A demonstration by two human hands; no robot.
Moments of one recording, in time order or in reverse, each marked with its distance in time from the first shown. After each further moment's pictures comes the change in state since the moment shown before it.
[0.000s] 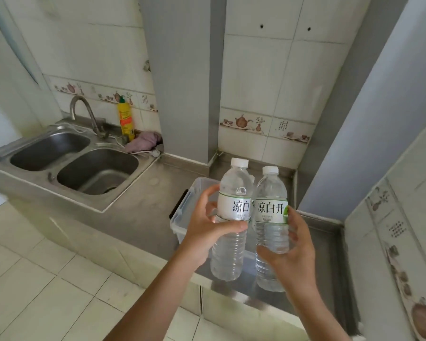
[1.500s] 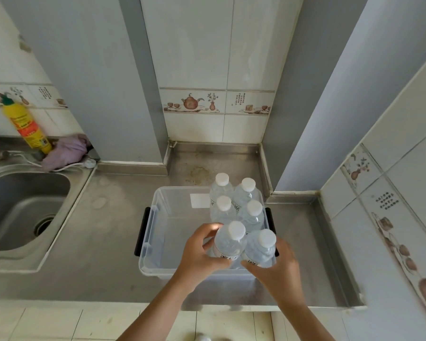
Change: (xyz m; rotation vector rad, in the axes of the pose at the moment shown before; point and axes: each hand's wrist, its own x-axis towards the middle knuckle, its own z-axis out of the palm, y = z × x) left_hand 0.093 -0.105 -0.016 0.307 -0.352 -0.044; right_hand 0.024 0.111 0.037 -0.465 0.218 0.081
